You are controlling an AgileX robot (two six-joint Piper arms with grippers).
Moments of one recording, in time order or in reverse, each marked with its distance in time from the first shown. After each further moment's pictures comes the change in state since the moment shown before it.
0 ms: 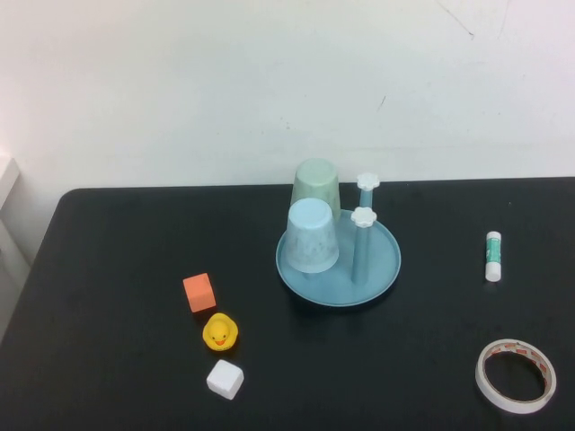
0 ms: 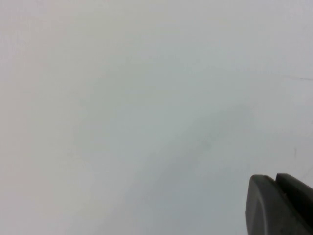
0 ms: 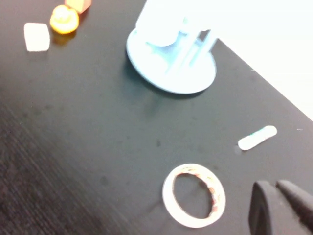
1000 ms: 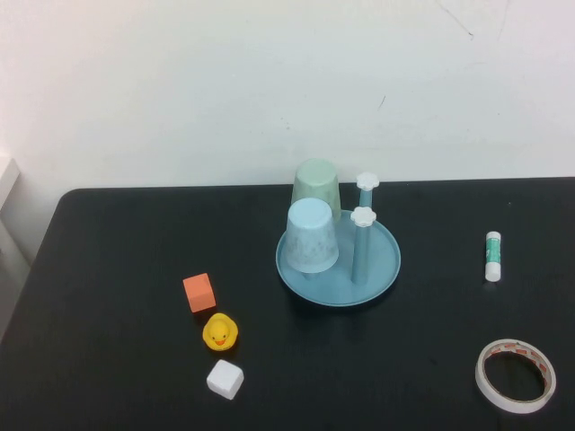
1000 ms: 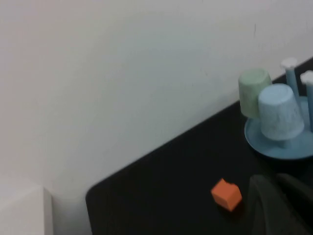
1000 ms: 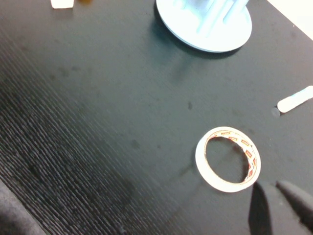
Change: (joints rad) right arm 0.000 -0.001 0.077 0.068 0.024 0.008; left arm 0.000 -1.199 1.509 0.132 -0.332 -0.170
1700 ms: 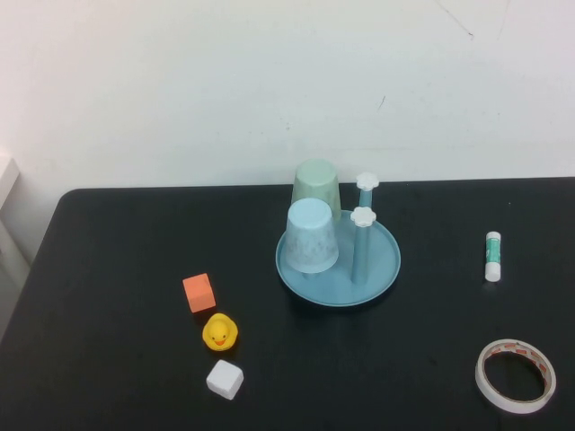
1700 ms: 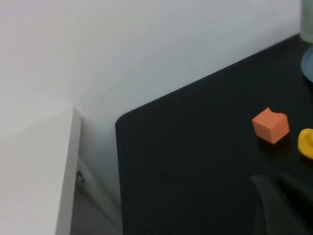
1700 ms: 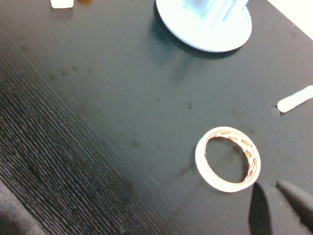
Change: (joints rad) right arm 0.000 0.000 0.000 0.002 0.000 0.000; left arm 0.062 -0.173 0.442 0.181 -0.271 -0.156
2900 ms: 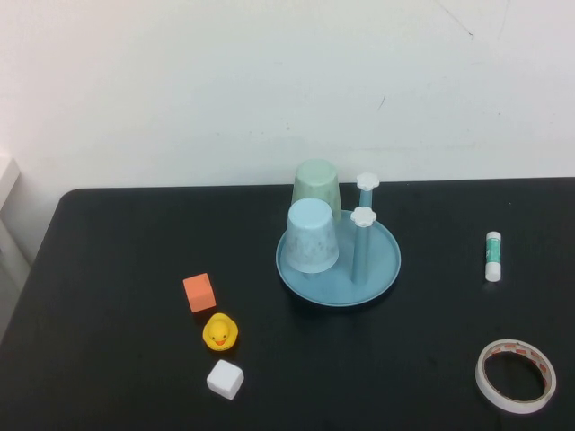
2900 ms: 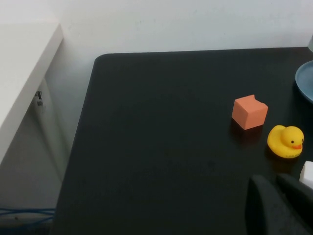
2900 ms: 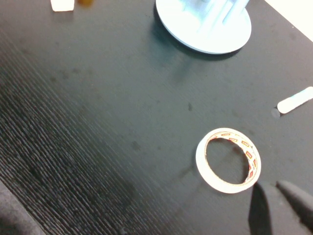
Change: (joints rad) right arm 0.000 -0.009 0.000 0.002 0.001 0.002; left arm 0.031 -0.176 0.135 0.094 0.103 -0.493
